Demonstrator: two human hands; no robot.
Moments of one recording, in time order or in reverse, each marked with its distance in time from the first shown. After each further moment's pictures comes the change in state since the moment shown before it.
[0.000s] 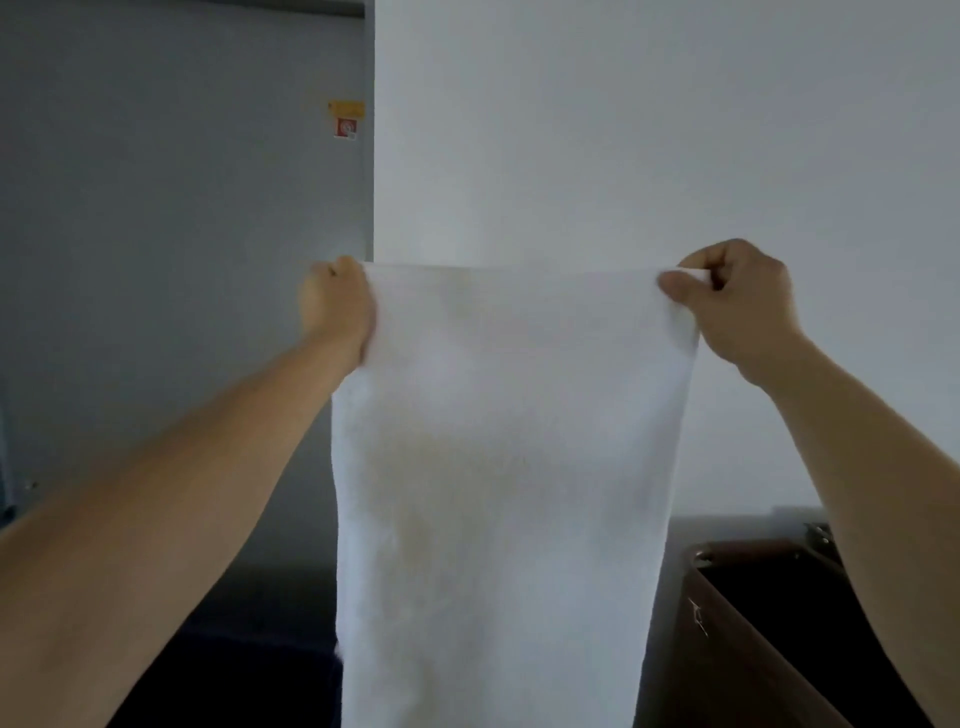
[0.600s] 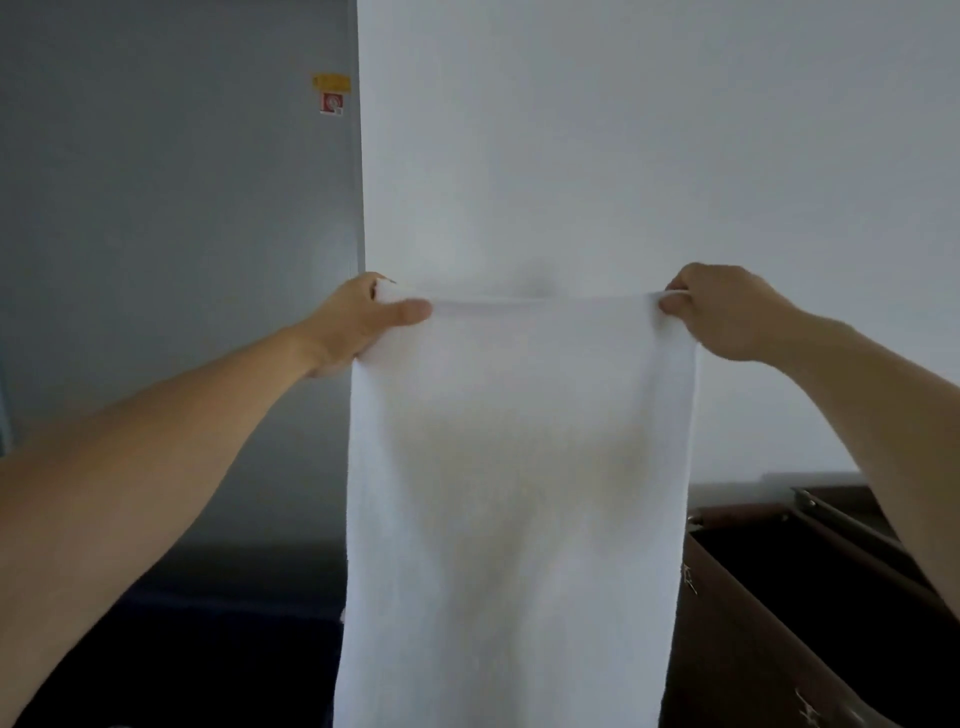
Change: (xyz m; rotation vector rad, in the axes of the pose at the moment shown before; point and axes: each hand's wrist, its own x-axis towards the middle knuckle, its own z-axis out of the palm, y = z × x) left_hand -0.007 -0.027 -0.018 0.037 -0.895 0.231; right_hand -0.010 0.014 -0.022 -0.686 -0.429 -0.084
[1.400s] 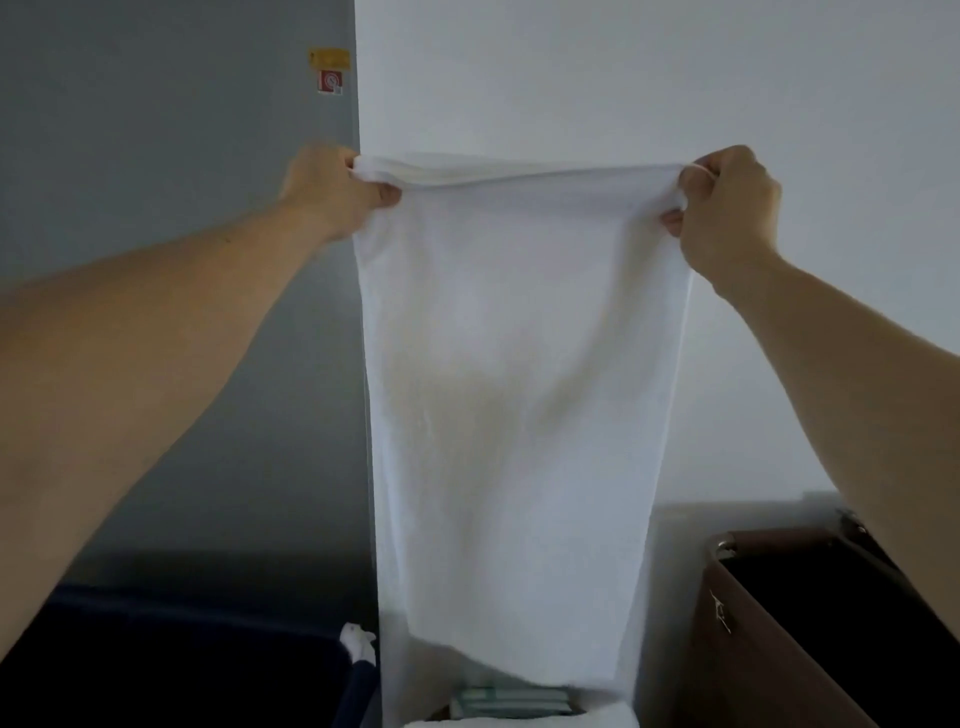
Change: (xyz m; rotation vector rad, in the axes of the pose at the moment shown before) left_hand 0.102 0.047 -0.052 0.383 0.598 0.004; right_hand 0.104 -0.036 0.011 0.669 0.530 0.193
